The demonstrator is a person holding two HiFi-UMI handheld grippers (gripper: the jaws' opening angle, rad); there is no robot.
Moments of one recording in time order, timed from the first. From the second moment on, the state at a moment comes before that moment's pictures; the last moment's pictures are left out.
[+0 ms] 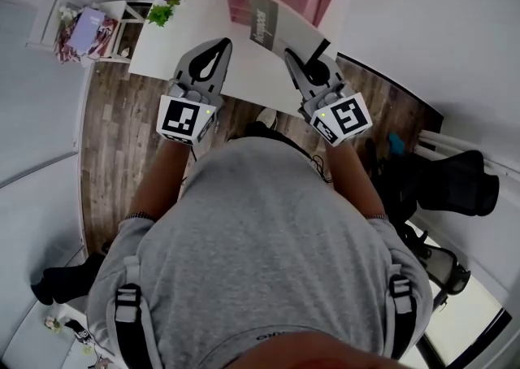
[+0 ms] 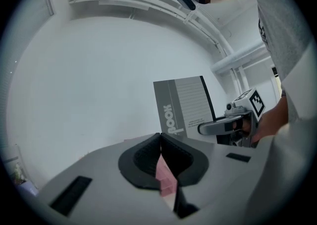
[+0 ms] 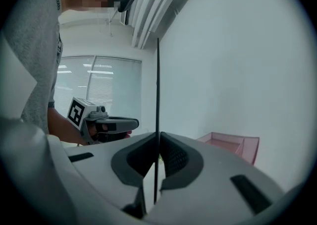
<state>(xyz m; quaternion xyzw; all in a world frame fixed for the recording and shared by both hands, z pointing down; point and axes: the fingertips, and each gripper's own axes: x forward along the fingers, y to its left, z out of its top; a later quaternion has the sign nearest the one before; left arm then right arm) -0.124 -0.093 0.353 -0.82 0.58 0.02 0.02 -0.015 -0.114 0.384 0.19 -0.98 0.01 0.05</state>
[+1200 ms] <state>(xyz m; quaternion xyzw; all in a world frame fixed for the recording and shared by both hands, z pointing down) -0.151 -0.257 0.348 -0.86 0.51 0.00 0.06 -0.063 -0.274 0.439 0.24 -0.93 0.24 0.12</state>
